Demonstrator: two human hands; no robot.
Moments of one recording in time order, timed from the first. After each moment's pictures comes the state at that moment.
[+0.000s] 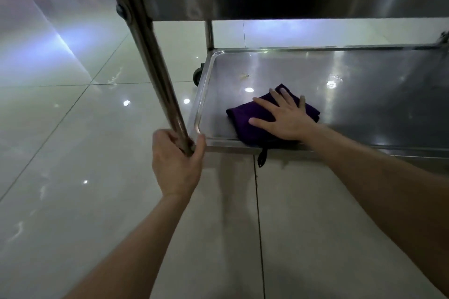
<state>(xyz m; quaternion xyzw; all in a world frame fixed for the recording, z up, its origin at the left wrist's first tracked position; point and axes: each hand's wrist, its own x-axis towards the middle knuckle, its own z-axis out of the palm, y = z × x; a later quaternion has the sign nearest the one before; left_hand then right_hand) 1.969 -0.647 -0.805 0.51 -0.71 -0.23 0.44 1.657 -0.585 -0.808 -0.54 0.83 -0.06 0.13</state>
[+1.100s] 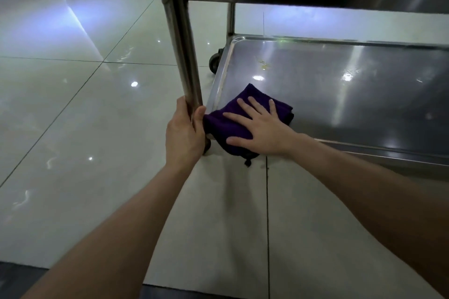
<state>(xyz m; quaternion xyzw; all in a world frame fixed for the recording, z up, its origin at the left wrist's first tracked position) 1.976 -0.688 -0.797 0.45 -0.74 -0.29 0.40 1.752 -0.615 -0.819 -0.69 0.71 -0.02 0.11</state>
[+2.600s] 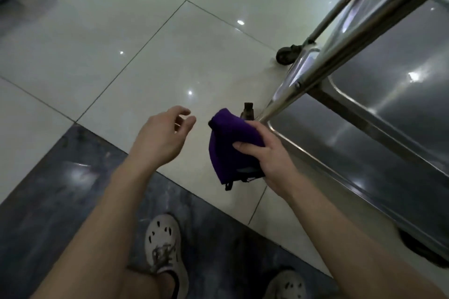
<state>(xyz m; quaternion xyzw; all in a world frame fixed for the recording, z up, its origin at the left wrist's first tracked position) 2.200 -0.656 -0.560 0.63 -0.68 -0.35 0.10 1.958 -0.571 -0.553 -0.35 0.60 -0.39 0.61</state>
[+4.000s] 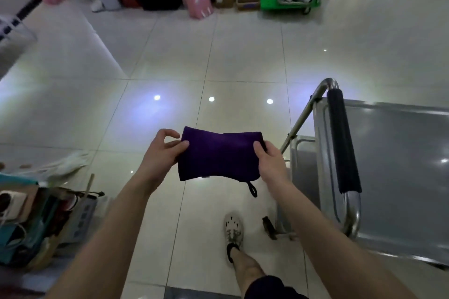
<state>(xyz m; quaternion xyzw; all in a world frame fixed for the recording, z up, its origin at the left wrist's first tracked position) 2.167 -1.070 -0.028 0.50 -0.59 -0.61 0.17 1.939 -0.905 -0.078 -0.14 0.73 -0.54 0.40</state>
